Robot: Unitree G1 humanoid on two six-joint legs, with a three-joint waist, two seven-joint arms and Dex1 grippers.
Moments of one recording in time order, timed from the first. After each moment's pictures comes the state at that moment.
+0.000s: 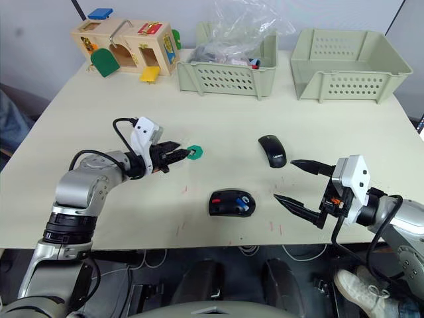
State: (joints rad) left arm -0.48 0.64 -0.01 -0.02 -0.34 0.76 -0.67; right arm 0.12 -0.75 -0.25 -0.65 0.70 0.43 0.85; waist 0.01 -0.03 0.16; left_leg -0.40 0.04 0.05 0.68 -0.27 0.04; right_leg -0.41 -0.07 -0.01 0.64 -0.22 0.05
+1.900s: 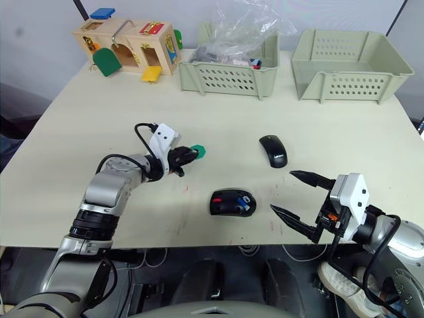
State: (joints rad) left arm -0.51 0.53 -0.08 0.07 -0.19 0.69 -0.63; right arm 0.27 -0.68 -0.23 -0.73 0.67 0.35 0.79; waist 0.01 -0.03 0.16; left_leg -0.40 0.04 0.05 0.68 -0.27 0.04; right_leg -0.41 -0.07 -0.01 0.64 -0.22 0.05
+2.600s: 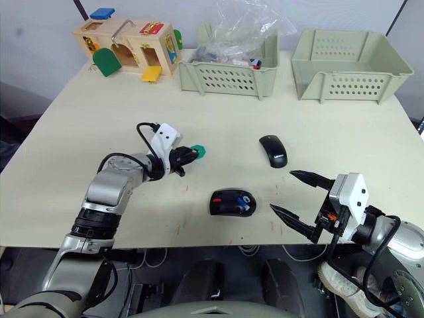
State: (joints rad) left arm -0.52 0.52 -0.09 0.05 -0.16 0.72 -0.62; right arm 0.27 -0.69 -0.23 -0.75 0.69 0.37 0.76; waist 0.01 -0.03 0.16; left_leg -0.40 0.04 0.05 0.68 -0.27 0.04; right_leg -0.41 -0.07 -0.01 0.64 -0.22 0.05
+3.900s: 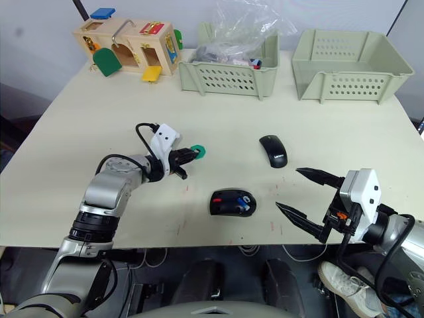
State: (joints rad) left arm -0.50 0.52 -0.07 0.01 -0.18 0.72 -0.65; right arm 0.29 -0.74 -0.32 -0.79 0.77 0.43 0.75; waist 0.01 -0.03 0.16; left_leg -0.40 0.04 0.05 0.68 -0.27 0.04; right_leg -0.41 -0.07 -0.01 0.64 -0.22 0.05
